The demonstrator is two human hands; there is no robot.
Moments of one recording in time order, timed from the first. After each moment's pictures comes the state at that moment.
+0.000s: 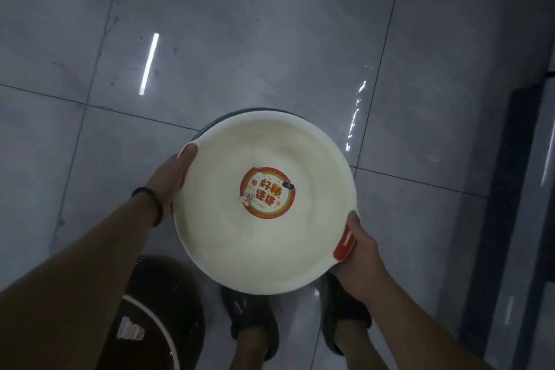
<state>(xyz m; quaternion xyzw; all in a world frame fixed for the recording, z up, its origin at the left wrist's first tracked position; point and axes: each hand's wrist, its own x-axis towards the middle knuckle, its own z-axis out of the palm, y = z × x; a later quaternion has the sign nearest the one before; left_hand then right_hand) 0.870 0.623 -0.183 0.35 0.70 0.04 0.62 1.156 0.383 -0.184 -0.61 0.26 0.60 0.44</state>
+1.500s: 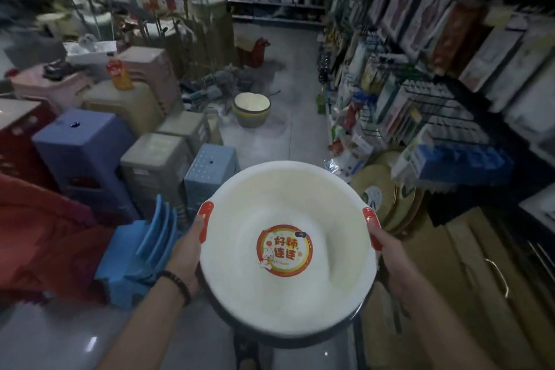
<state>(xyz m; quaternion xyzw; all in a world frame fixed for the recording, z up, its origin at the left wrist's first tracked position) 1.380 0.991 0.603 0.32 0.52 0.35 0.71 1.678 0.831 0.626 -0.70 -0.08 0.43 0.56</state>
